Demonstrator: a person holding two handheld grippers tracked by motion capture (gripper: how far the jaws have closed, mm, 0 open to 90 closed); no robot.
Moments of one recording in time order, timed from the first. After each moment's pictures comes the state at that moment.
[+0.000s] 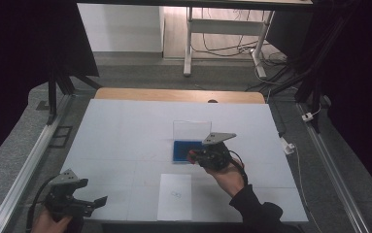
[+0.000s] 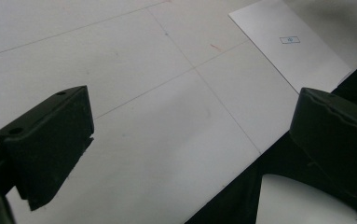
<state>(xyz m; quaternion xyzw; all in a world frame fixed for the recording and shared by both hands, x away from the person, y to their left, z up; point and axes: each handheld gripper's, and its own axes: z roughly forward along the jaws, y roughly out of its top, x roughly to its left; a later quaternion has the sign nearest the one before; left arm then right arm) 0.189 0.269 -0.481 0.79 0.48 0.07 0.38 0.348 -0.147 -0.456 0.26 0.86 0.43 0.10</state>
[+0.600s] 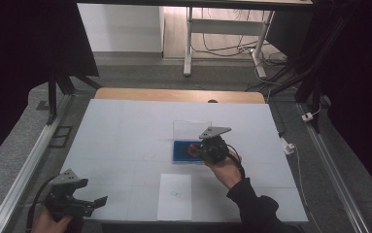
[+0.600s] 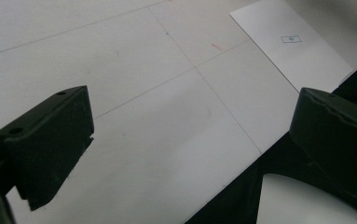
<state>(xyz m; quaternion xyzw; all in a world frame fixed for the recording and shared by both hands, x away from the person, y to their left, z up) 0.190 0.269 -0.481 0.79 0.48 0.07 0.38 0.372 -0.141 -0.462 0.27 0.87 0.40 0.13</state>
